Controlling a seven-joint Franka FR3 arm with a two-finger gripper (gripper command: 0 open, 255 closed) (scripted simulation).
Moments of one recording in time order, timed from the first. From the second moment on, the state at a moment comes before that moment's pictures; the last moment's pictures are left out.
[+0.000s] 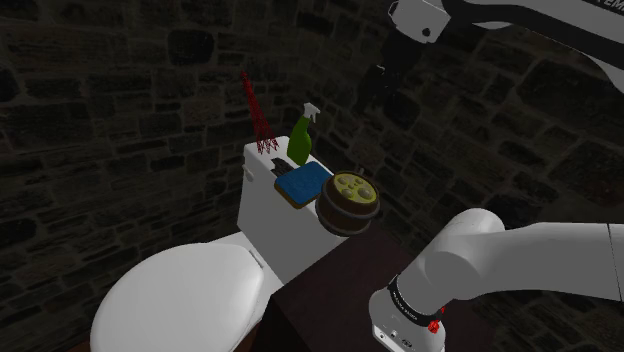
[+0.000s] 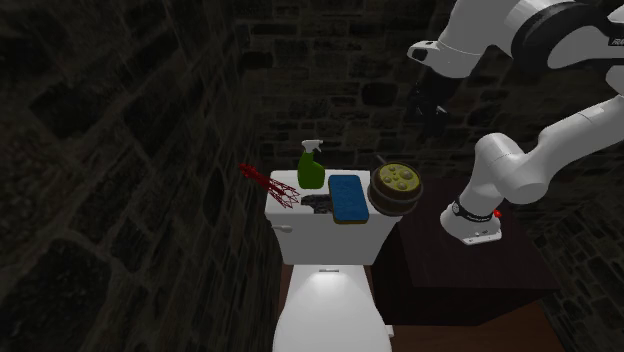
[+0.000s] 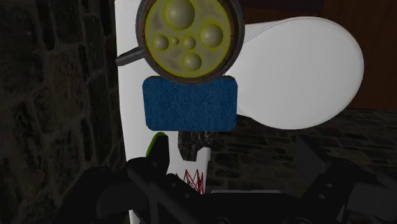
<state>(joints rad) -0.01 -0.78 0.05 -2.27 0.01 1.63 -0.07</state>
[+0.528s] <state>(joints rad) -0.03 -0.74 0.00 -2.43 -0.01 1.90 -0.10</state>
